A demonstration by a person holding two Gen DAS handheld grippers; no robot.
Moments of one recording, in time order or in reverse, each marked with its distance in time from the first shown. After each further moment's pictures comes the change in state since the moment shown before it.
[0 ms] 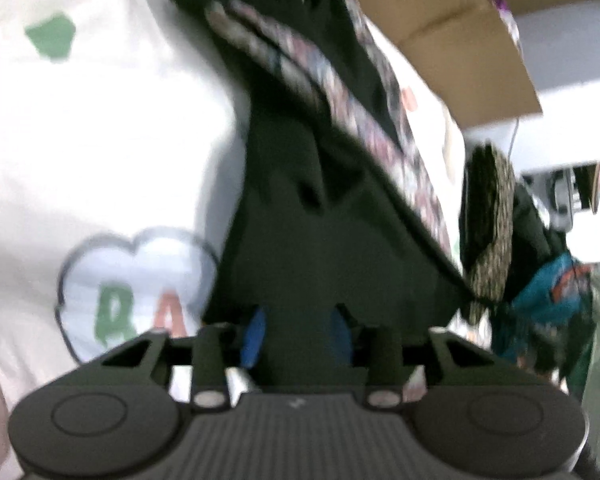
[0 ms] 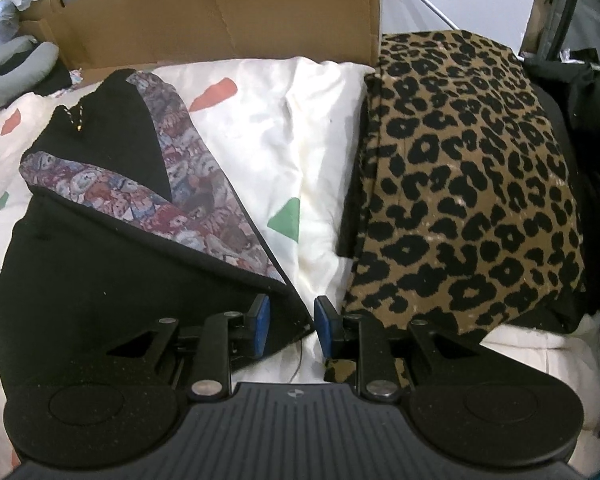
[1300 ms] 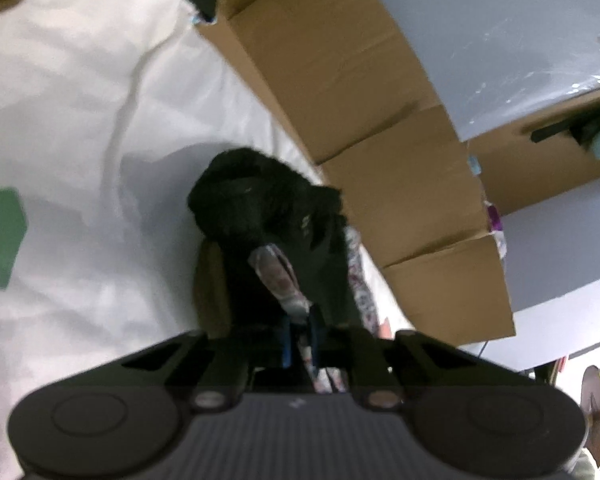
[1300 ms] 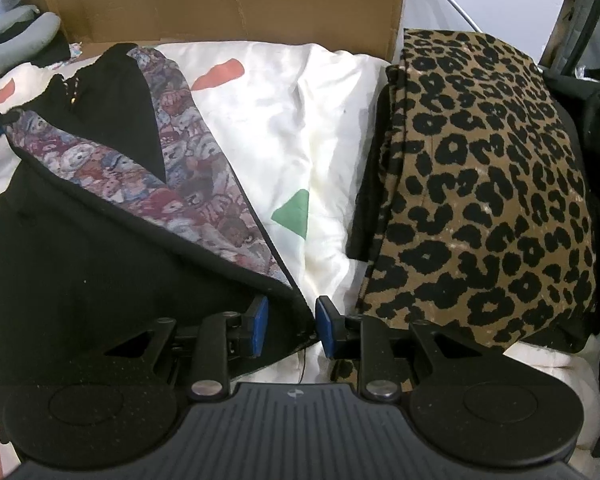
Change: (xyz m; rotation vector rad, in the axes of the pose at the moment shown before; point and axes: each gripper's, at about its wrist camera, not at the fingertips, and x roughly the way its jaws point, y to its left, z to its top) left arm 0.019 0.016 0.109 -0.163 -0.492 -0.175; right arm 0.024 0.013 -0.002 -0.065 0.020 -0.045
